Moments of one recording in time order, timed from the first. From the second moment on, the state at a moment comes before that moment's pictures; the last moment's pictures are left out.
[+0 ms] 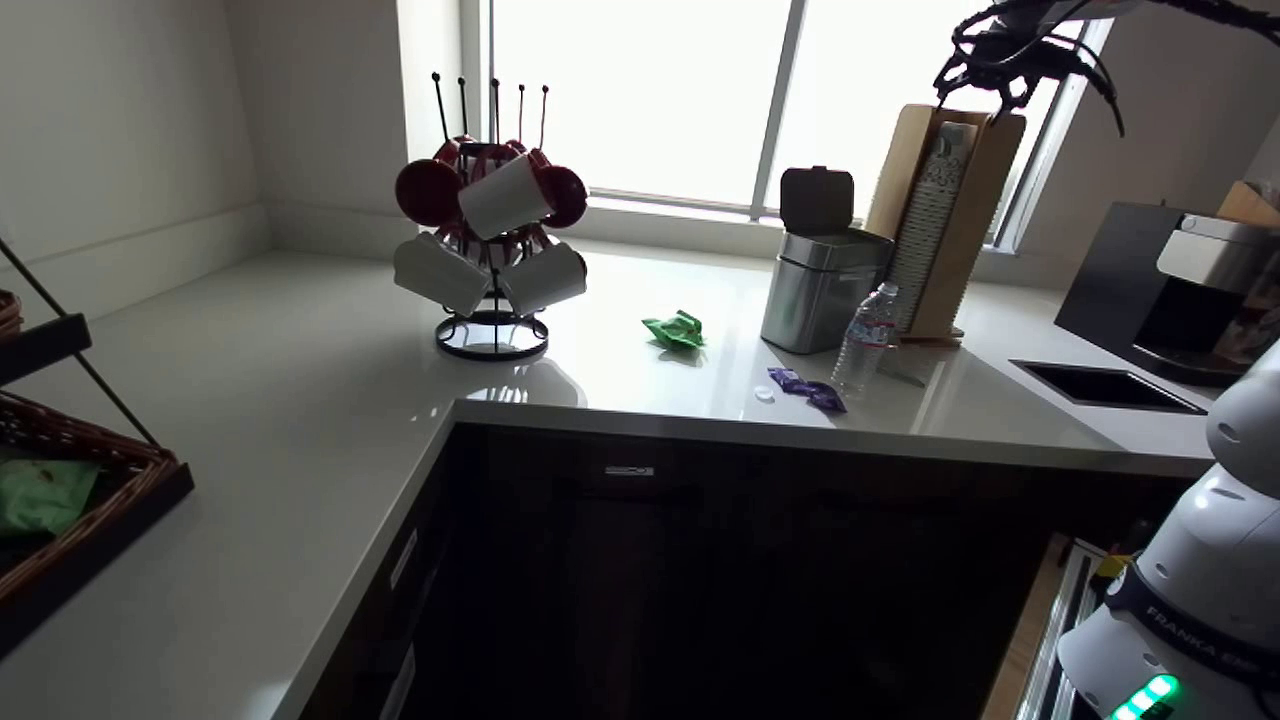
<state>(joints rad) -0.37 -0.10 -0.34 -1.72 -0.23 2.27 0.52</state>
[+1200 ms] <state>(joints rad) -0.36 -0.12 -0.34 -1.76 -0.03 2.36 0.34</state>
